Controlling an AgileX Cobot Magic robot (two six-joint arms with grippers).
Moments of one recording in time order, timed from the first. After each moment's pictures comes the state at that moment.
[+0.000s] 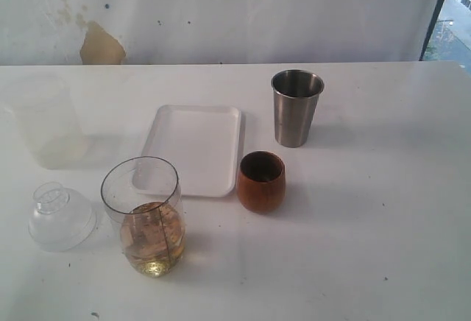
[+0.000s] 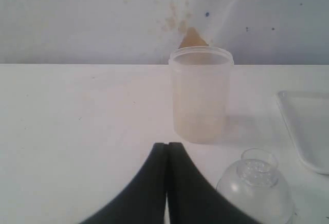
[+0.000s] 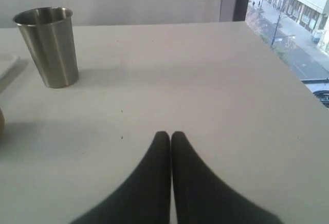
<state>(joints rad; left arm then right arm) 0.05 0.01 -0.01 0.04 0.24 -0.02 0.01 0.01 -0.01 -0.07 0.32 0.04</state>
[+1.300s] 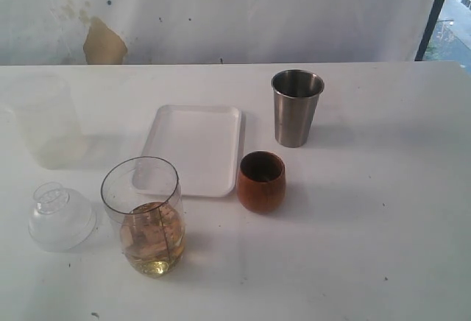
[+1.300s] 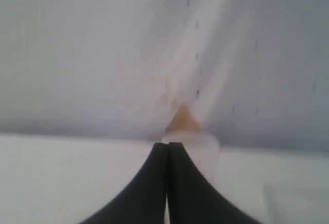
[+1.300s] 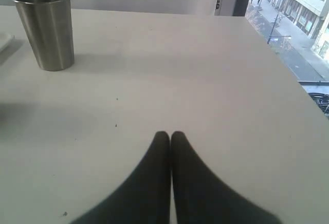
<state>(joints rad) 0.05 0.00 0.00 0.00 -0.07 -0.08 0.01 0.01 -0.01 -0.05 0.35 -0.05</state>
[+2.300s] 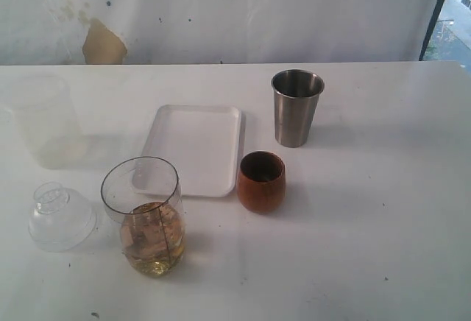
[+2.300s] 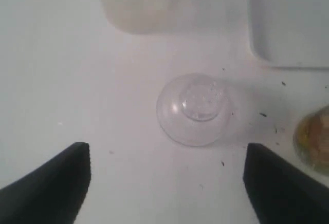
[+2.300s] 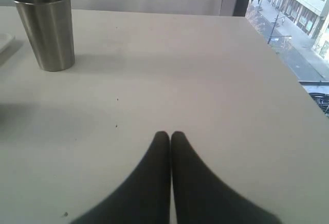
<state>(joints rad) 0.05 1.01 -0.68 -0.28 0.73 0.32 0.01 0.01 -0.01 -0.05 0.35 -0.05</state>
